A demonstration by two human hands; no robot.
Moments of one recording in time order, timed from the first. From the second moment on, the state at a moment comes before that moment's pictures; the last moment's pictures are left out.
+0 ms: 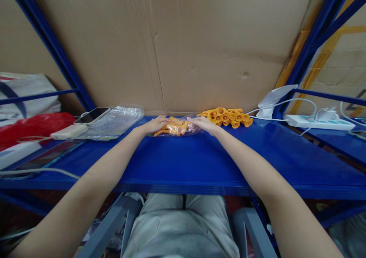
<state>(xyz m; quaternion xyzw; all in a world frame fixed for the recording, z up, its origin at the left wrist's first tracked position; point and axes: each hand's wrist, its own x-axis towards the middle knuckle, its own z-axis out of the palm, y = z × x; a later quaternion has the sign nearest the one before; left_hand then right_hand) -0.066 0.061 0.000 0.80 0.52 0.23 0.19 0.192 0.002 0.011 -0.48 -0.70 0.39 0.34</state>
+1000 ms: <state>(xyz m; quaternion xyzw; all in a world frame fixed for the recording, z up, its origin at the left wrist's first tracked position) -0.043 0.042 0.004 0.68 0.61 0.28 0.29 0.186 0.000 0.002 -0.66 -0.72 -0.04 0.22</state>
